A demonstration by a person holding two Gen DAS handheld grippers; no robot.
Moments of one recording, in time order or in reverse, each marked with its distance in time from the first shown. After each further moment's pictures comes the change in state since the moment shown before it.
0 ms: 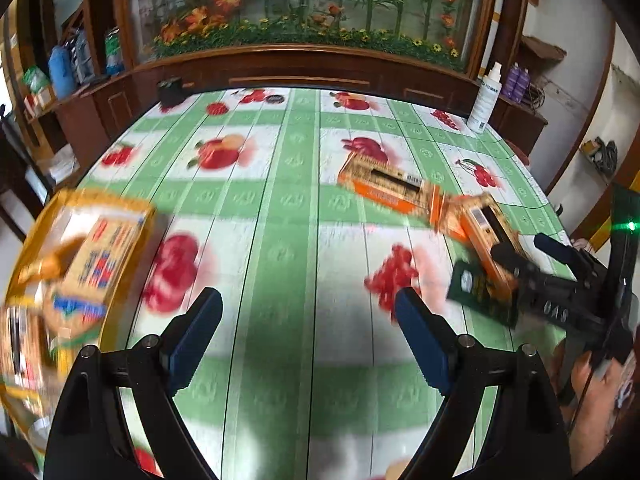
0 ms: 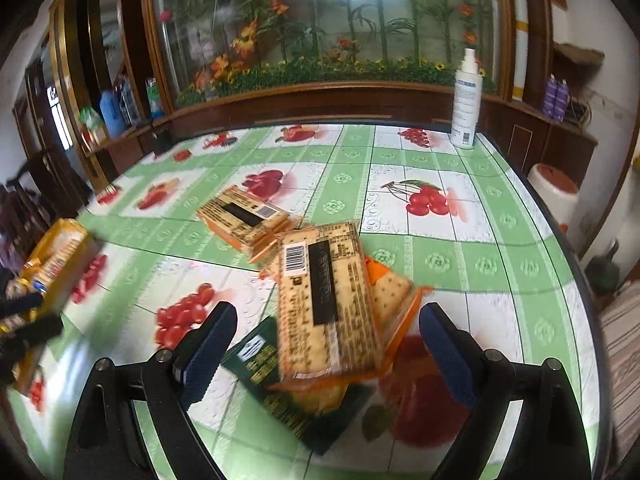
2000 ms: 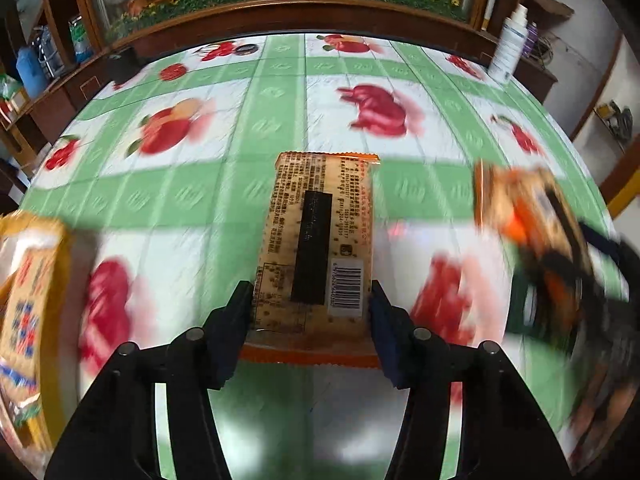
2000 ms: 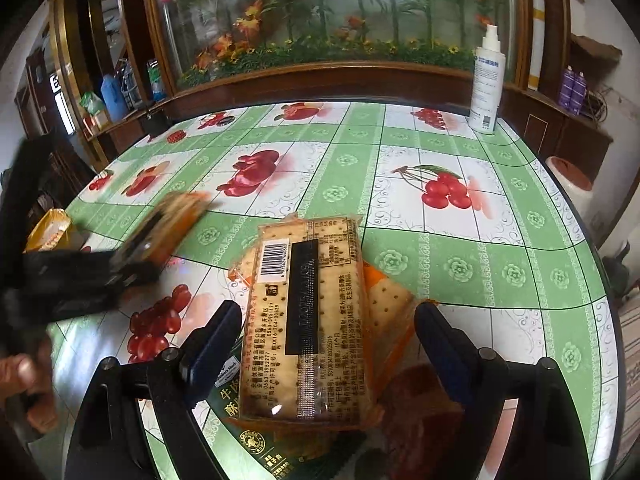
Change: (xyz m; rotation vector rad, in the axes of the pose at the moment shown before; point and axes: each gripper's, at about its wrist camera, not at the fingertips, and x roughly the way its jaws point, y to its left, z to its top) left arm 0.086 -0.003 0.009 0.062 0.156 -0.003; right arm 0.032 -0.009 0.008 -0.012 0.067 0.035
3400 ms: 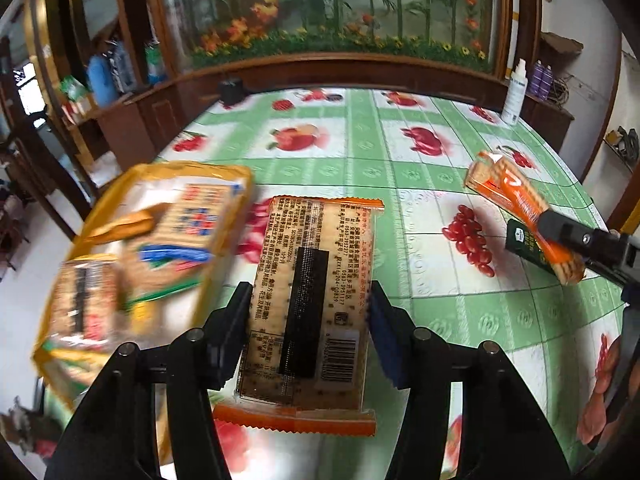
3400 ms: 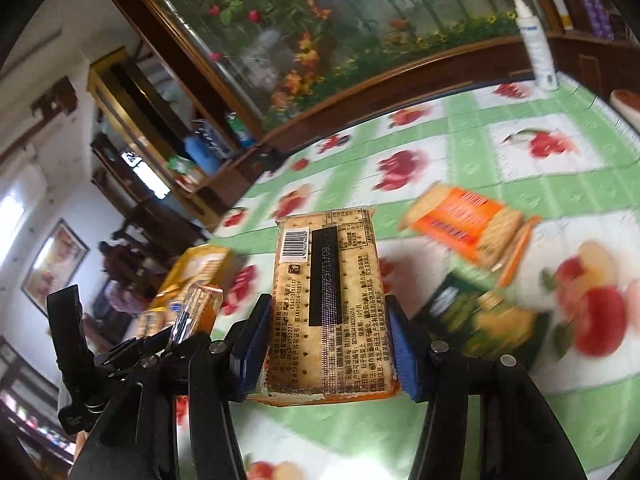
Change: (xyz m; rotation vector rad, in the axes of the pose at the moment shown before) left arm -0.116 0.059 -0.097 -0.080 -0.217 0.152; right arm -0.067 0.055 -0.036 0.225 -0.071 0.472
